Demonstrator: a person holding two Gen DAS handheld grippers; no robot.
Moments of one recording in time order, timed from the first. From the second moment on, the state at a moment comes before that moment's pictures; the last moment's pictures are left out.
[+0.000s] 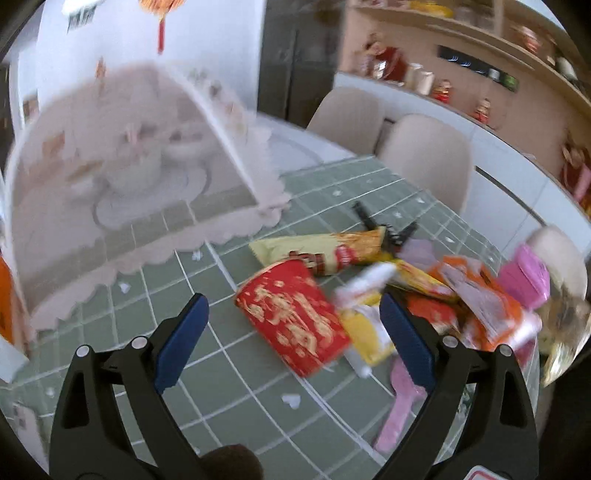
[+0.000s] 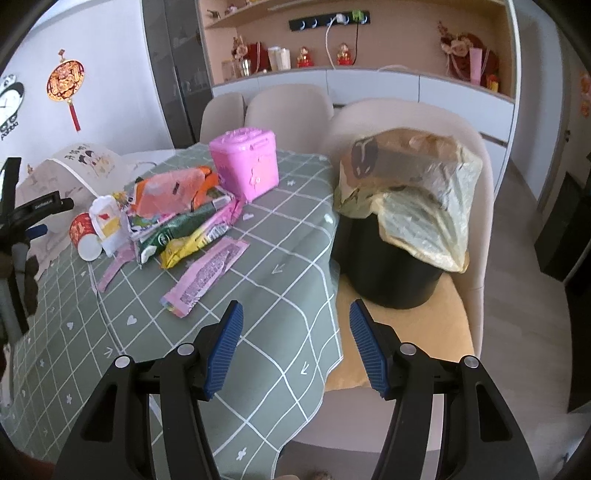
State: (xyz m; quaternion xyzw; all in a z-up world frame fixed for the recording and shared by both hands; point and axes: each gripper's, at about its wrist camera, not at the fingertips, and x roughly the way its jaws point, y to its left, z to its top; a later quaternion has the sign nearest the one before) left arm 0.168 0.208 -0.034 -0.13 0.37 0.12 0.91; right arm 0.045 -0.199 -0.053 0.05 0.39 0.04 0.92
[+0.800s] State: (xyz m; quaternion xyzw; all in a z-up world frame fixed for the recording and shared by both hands) left arm 0.193 0.241 -0.077 -0.23 0.44 0.12 0.86; right arm 0.111 -0.162 -0.042 0.01 0.38 0.09 0.92
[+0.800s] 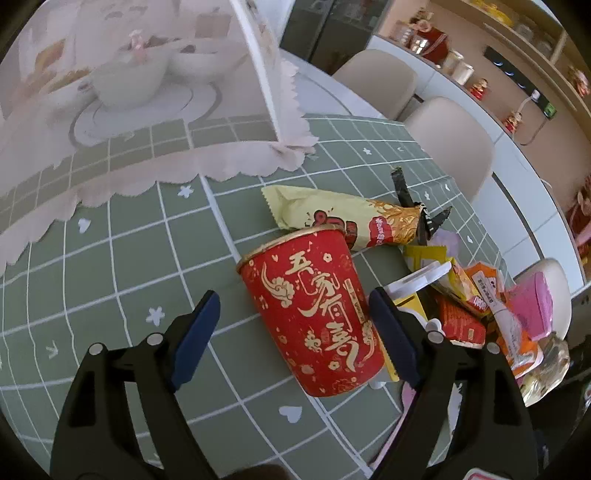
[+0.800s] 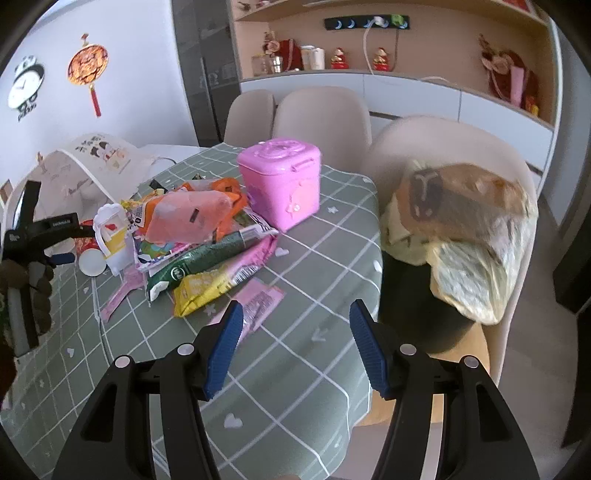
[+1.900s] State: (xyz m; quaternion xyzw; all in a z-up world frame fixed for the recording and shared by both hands) left arm 0.089 0.128 -0.003 -0.10 0.40 0.03 0.91; right arm 0.153 -0.106 -0.091 0.01 0.46 0.21 0.86
